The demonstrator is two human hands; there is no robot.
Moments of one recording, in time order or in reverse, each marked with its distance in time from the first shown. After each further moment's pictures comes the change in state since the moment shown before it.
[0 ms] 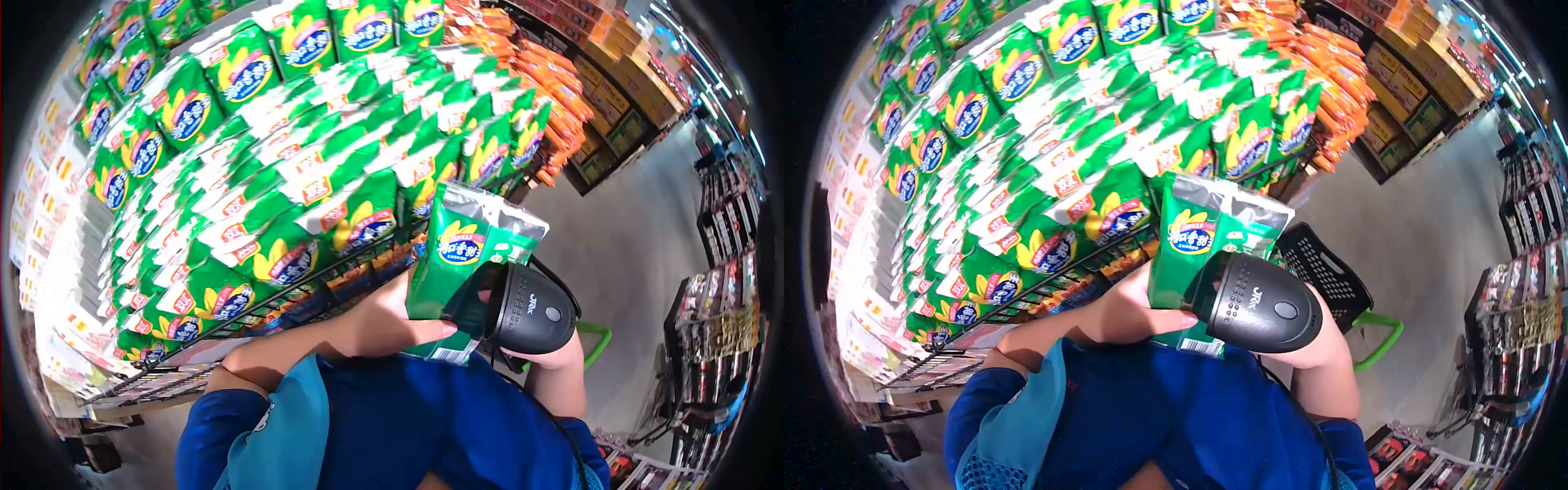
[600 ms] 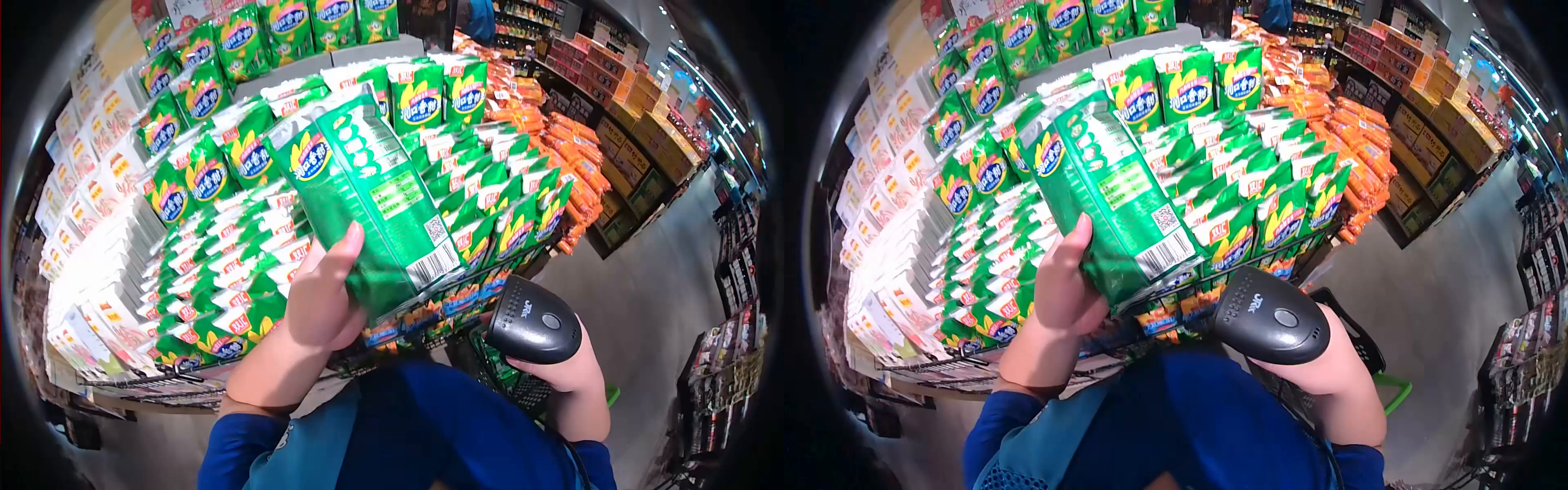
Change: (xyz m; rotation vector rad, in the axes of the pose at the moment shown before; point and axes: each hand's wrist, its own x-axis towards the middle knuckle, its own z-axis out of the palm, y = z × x) left_hand -0.035 0.112 -0.027 -0.503 0.515 0.499; right_hand 0.047 -0.048 -0.004 0.123 -0.014 0.092
